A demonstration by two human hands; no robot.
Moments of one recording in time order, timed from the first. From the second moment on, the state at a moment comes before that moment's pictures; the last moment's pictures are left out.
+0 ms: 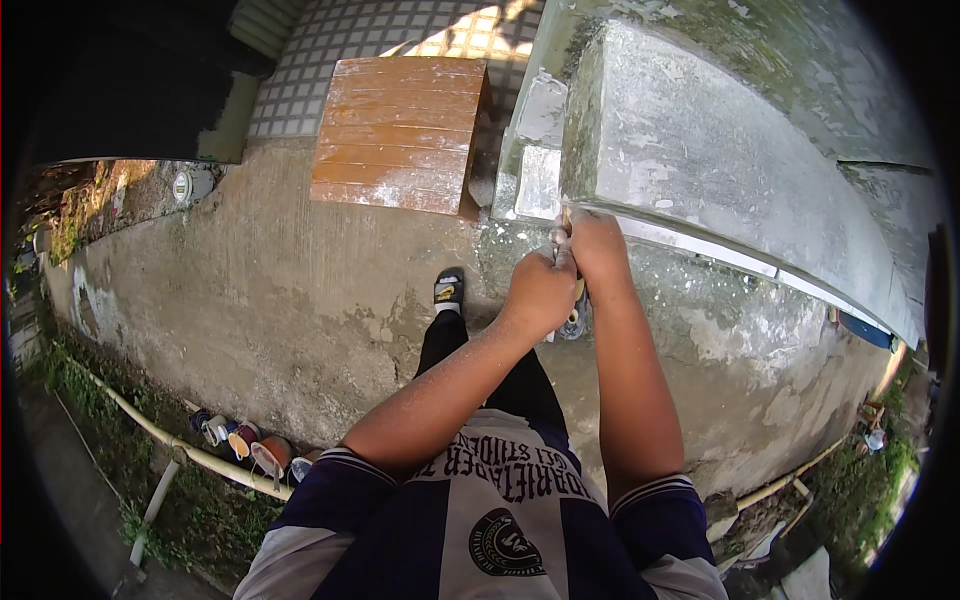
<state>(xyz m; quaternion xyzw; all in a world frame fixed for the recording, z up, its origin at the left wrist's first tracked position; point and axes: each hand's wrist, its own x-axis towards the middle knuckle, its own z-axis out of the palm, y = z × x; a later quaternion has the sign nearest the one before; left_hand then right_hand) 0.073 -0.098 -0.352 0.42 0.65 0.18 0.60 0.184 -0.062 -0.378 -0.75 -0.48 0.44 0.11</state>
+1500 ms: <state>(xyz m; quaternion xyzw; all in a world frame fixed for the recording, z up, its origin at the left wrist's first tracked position) 0.083 -0.074 -0.356 0.36 0.64 0.24 0.64 0.183 -0.033 -0.383 -0.76 -0.43 0.40 0.28</state>
